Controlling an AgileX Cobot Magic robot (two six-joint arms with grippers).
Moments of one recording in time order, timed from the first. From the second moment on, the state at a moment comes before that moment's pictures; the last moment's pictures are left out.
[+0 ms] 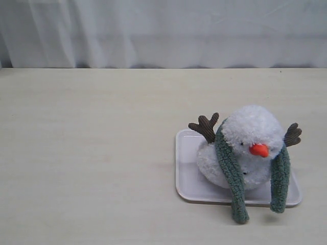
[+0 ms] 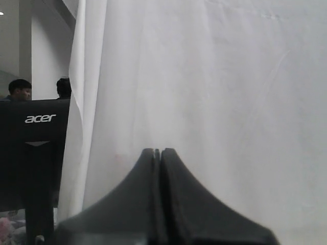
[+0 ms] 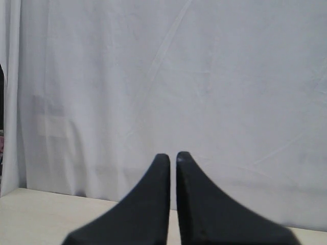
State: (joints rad) left arm -0.10 0.01 -0.42 0.14 0.12 -0.07; right arm 0.19 0.13 -0.61 0.15 0.42 -0.14
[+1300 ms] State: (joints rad) left arm -0.06 0.00 0.00 0.00 -0.02 0.13; right arm 0.19 0.13 -0.61 0.15 0.42 -0.14
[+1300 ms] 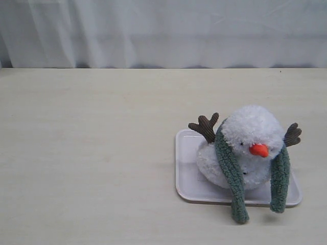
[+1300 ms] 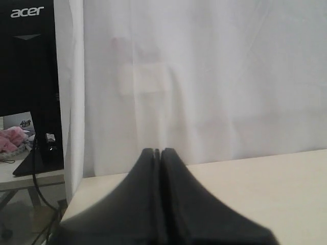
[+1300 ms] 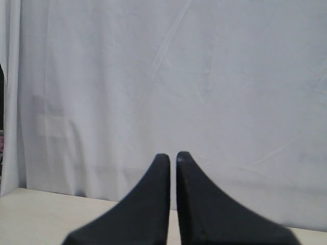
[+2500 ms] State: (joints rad) left arm -0.06 0.00 0.00 -0.01 0.32 0.13; right arm 0.19 0.13 -0.61 0.15 0.42 -0.14
